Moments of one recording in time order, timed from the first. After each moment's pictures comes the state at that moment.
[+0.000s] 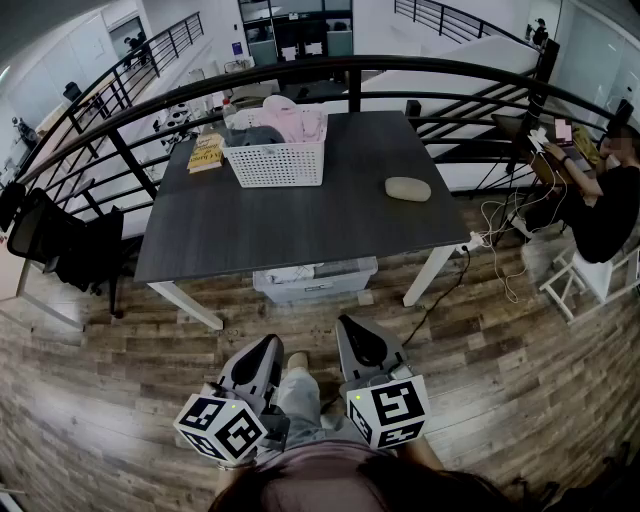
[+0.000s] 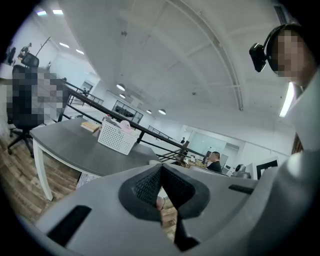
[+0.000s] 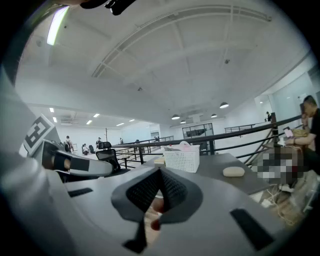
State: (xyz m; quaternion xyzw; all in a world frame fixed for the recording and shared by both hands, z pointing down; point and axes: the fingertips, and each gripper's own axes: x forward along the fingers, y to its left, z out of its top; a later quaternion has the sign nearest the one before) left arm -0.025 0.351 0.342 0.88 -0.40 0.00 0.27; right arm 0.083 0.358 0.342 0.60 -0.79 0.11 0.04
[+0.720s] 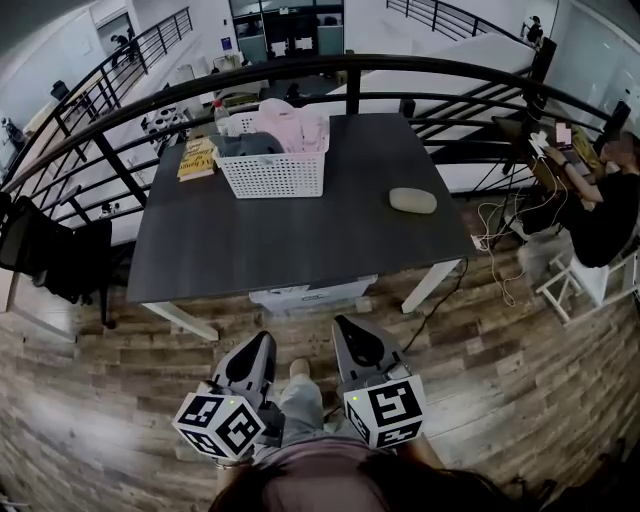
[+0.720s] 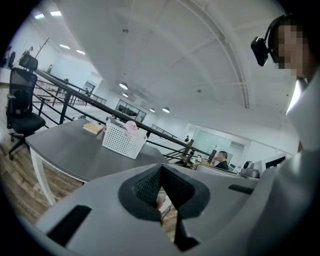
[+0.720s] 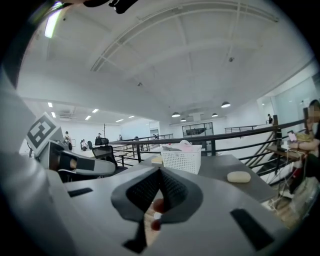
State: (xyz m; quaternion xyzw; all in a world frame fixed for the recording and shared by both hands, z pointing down) left arm -0.039 0.259 0.358 0.87 -0.41 0.01 0.27; right arm 0.073 0.277 0.347 0.60 -0.79 0.10 0.06
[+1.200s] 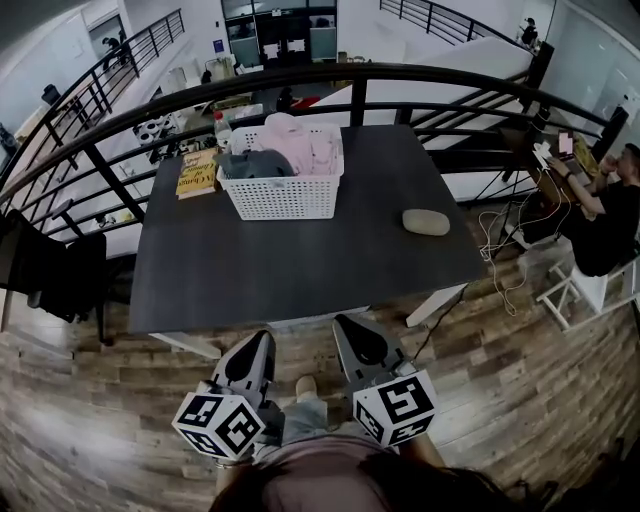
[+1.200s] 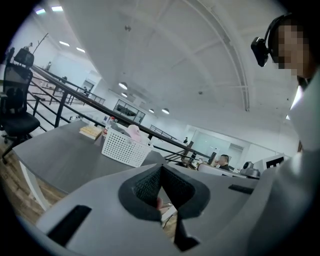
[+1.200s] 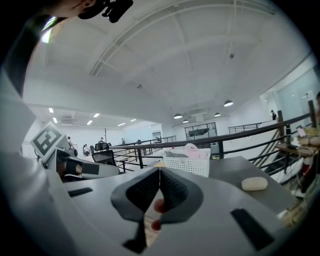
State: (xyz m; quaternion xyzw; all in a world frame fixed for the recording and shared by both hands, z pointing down) left arm -0.063 0.157 0.353 0.88 -0.40 0.00 0.27; right arm 0.049 0.179 0.335 0.59 -0.80 0.11 0.04
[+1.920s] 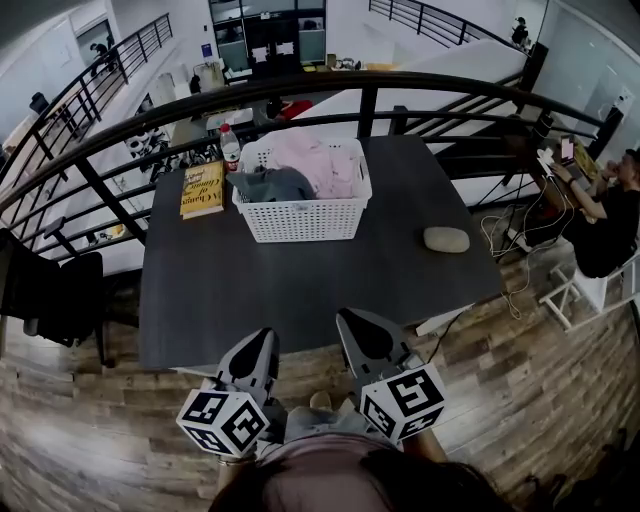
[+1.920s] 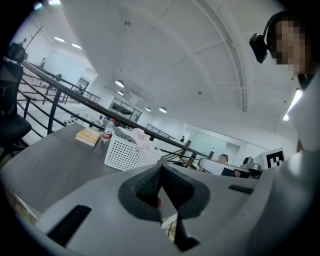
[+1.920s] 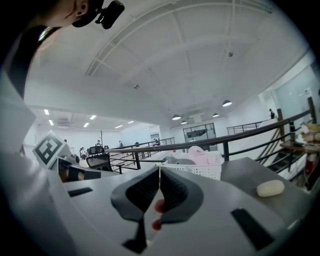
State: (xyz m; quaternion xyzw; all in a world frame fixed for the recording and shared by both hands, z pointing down) left arm -0.107 0.047 0.358 0.89 -0.37 0.01 0.27; right arm 0.003 0.072 0.328 0.60 -0.79 0.11 0.02
